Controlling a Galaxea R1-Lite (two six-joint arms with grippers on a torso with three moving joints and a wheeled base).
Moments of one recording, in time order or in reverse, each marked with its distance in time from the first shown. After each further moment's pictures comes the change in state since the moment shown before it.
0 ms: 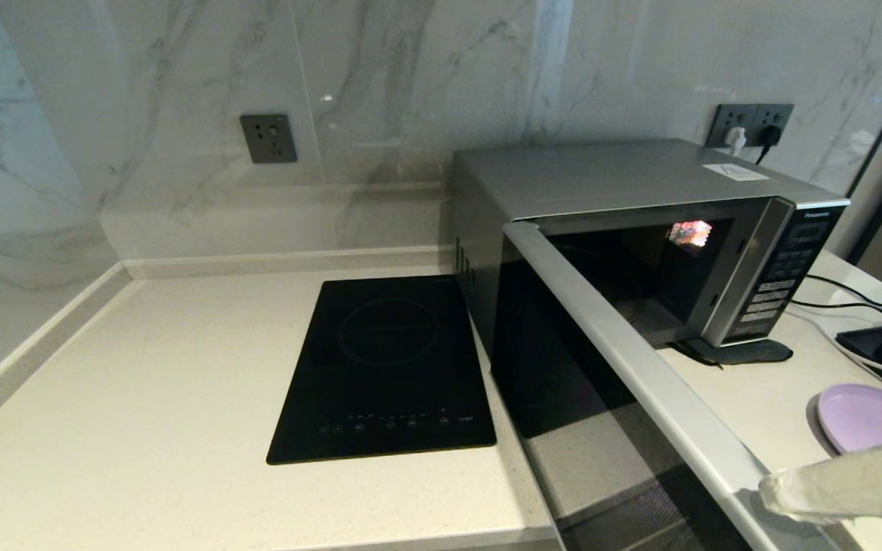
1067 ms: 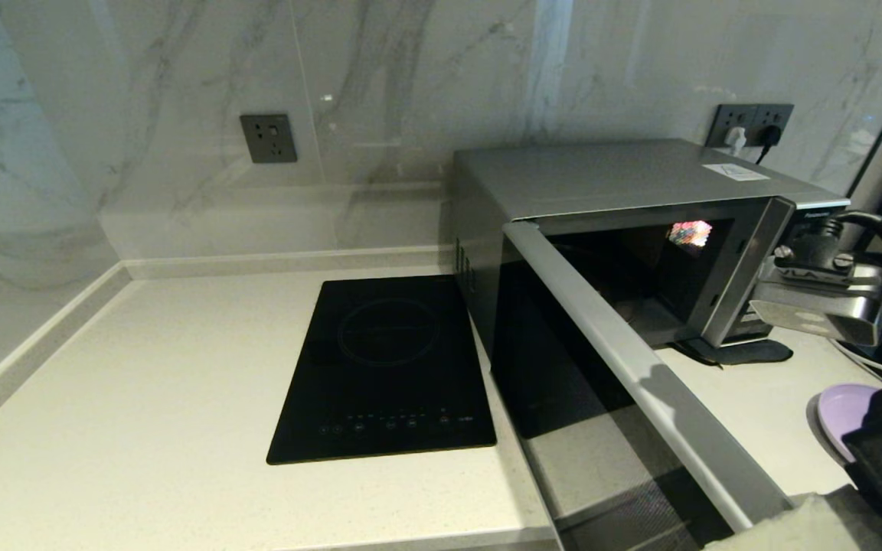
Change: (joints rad) left arm 0.000 0.000 0.000 0.000 0.000 0.000; right arm 0.000 0.099 0.022 0.017 0.134 0.000
